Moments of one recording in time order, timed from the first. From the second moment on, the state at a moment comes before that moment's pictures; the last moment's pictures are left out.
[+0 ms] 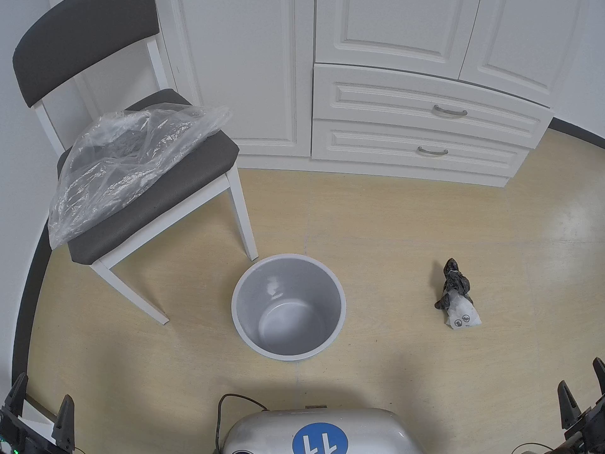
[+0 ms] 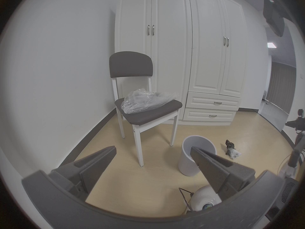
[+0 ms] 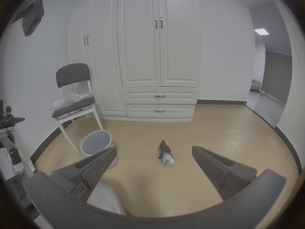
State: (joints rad) left arm 0.00 0.02 -0.02 0.00 0.01 -0.03; right arm 0.00 0.02 -0.02 0.00 0.01 0.01
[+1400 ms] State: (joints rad) left arm -0.01 0.03 -0.19 -0.07 -0.07 -0.11; right arm 0.00 0.02 -0.14 -0.02 0.04 0.12
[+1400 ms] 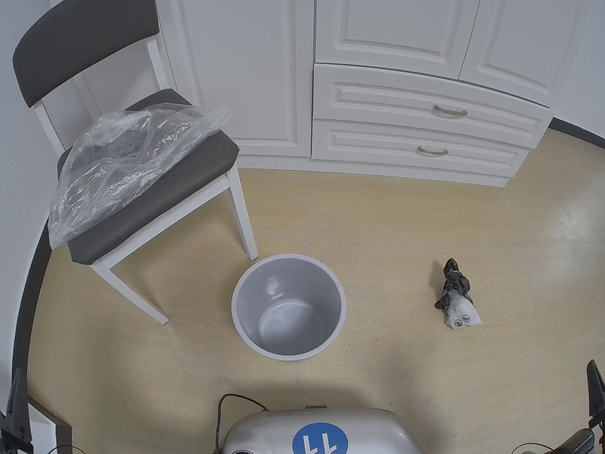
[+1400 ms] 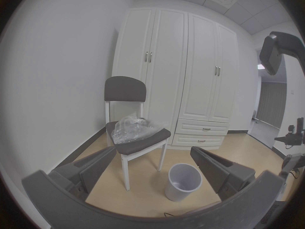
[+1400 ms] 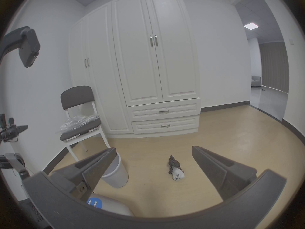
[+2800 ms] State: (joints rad) left arm 0.30 1.02 -0.46 -0.27 0.08 0.35; right arm 0.09 1.15 -0.60 -0.37 0.06 0.21
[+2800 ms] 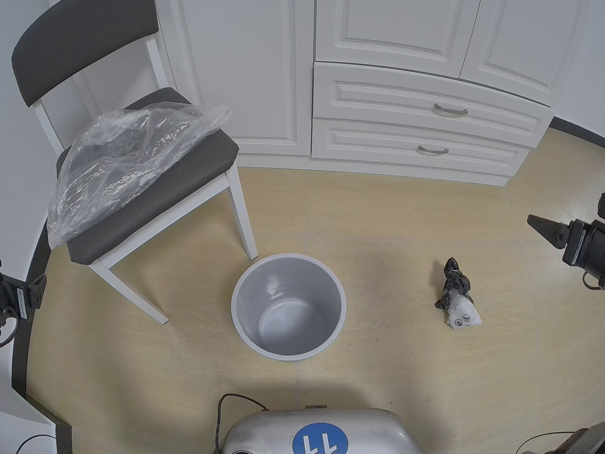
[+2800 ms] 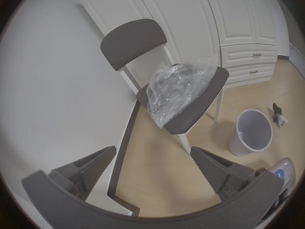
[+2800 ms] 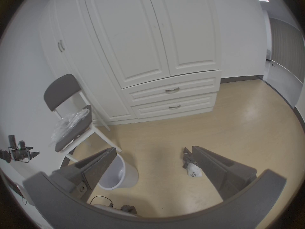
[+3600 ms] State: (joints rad) left arm 0.37 1.47 -0.43 -0.78 0.08 0.28; right arm 0.25 1.08 -0.63 -0.38 -0.06 0.22
